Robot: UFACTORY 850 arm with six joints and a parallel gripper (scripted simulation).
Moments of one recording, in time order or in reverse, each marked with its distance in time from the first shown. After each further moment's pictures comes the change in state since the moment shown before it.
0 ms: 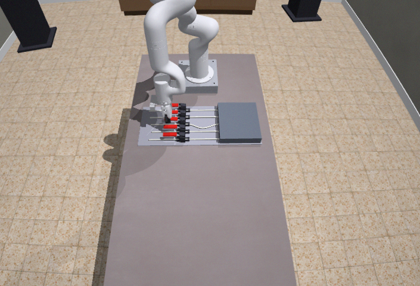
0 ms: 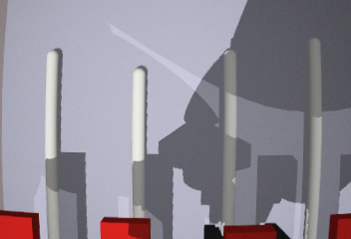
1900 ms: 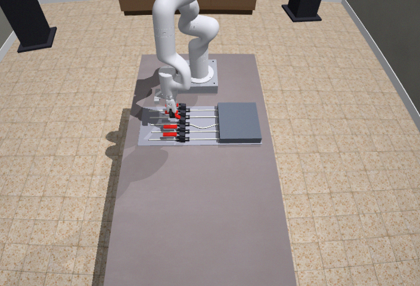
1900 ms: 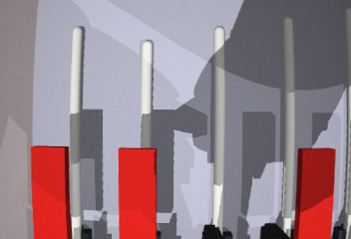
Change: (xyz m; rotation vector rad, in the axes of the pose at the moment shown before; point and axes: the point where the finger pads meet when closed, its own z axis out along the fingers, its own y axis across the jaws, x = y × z) arm -0.029 0.000 -0.045 0.000 0.003 0.000
